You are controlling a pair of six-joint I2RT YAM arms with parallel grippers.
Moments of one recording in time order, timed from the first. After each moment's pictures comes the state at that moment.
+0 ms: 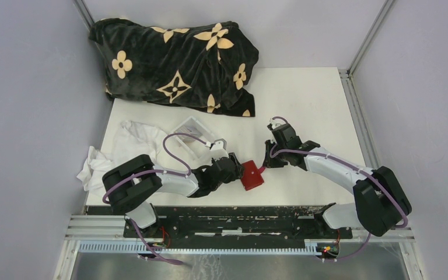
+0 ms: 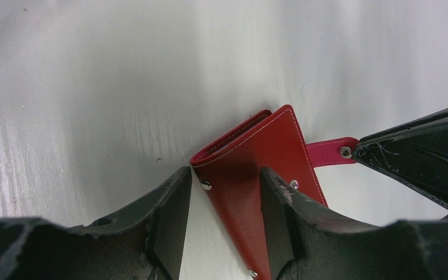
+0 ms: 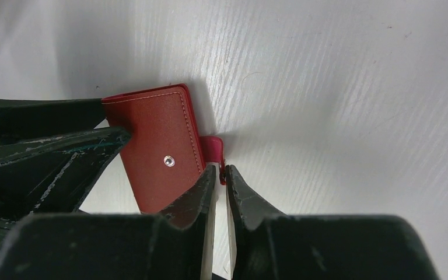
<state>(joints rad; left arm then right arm) -1.06 1.62 0.57 0.40 -0.43 -1.00 0.55 1.35 0.72 -0.35 -0.11 0.47</state>
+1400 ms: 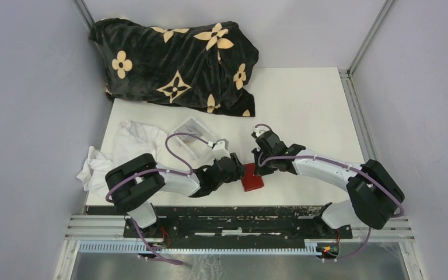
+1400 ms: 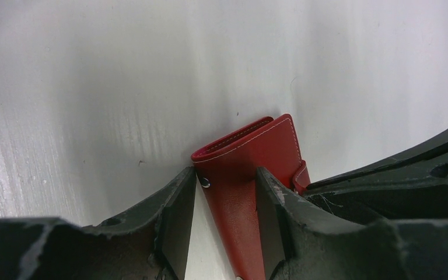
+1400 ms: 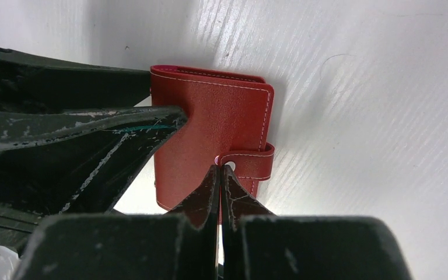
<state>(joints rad) -1.06 1.64 0.58 0.44 -0.40 -1.00 0.73 1.41 0.75 -0.35 -0.06 0.48</state>
